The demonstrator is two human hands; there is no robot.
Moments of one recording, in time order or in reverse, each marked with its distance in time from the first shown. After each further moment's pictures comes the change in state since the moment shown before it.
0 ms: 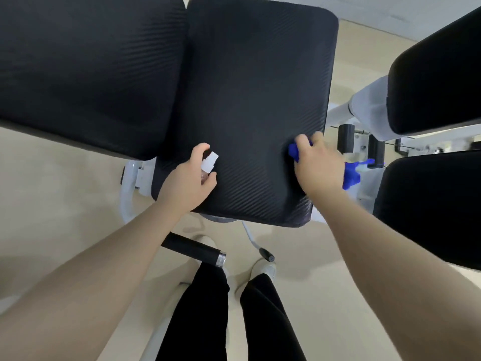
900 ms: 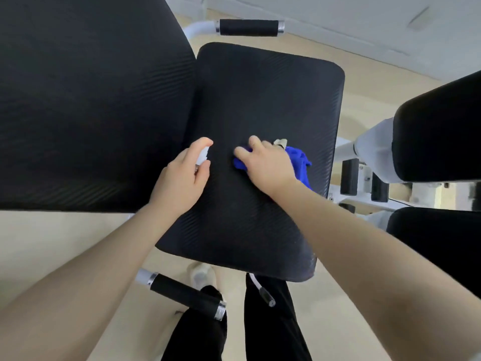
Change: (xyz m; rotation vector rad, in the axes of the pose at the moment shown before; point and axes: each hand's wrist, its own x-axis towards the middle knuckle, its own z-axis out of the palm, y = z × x) left_hand 0.063 0.018 -0.055 -0.085 0.177 0.099; right_hand 0.094 -0.078 -0.006 -0.050 -0.084 -0.531
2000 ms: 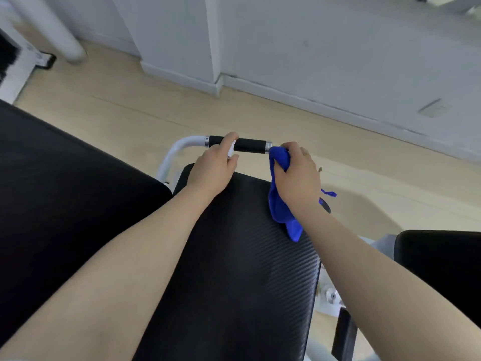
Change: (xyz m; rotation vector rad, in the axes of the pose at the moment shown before) left_hand 0.276 0.083 0.013 0.124 0.026 -0.072; right_hand 0.155 0.166 -0.086 0.703 0.283 0.503
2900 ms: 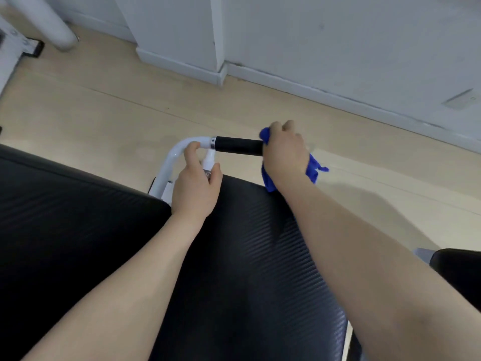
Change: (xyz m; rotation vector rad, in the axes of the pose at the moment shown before) left_hand 0.009 -0.049 0.014 -0.179 0.237 -0.265; right_hand 0.091 -0.026 0.069 -0.417 -0.040 -0.036
